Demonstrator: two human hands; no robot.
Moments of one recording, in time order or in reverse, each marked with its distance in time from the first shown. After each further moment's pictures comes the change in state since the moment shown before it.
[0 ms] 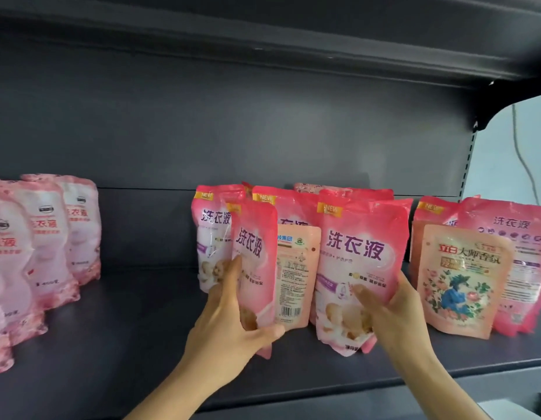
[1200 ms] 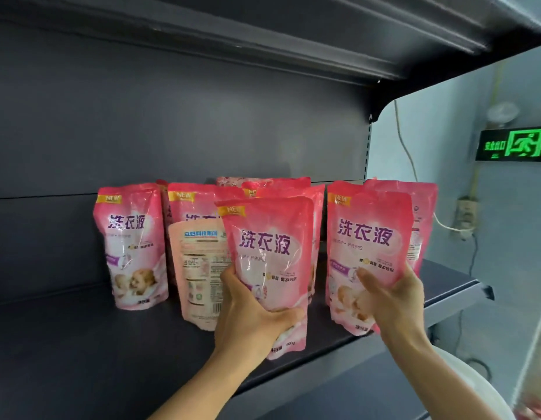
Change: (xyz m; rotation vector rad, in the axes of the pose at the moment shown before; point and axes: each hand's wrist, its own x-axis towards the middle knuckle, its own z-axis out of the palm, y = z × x) left_hand 0.024 0.050 0.100 -0.333 -0.077 -0.040; right_hand -0.005 0.015 -0.070 0.036 0.460 0.029
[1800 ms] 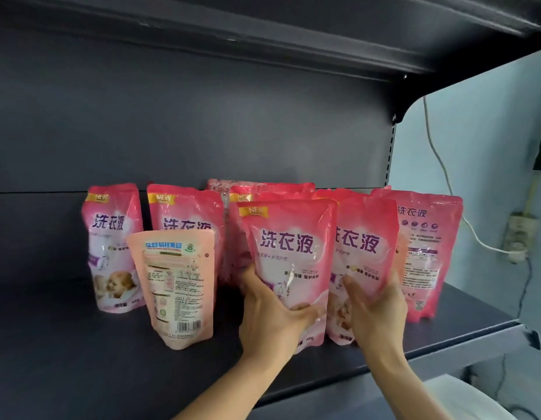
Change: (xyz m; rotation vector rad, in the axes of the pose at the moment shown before) left_hand 0.030 0.019 0.085 0.021 0.158 -0.029; right_hand 0.056 0.034 0.009 -0.034 -0.099 -0.123
